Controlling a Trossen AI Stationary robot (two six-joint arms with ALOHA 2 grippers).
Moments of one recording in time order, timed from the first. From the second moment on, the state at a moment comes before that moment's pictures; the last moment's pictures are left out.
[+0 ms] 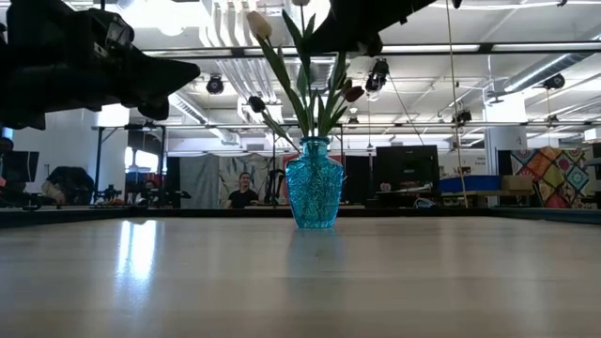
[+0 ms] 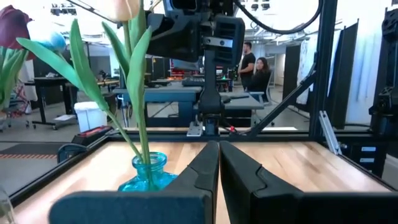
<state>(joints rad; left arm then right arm) -0.04 1.20 0.01 1.37 -0.07 0.01 -0.01 1.48 1.06 0.14 0.43 -0.06</state>
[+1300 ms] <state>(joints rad) 0.10 0.94 0.01 1.10 0.09 0.02 0.09 1.32 1.01 0.03 0.42 -0.23</state>
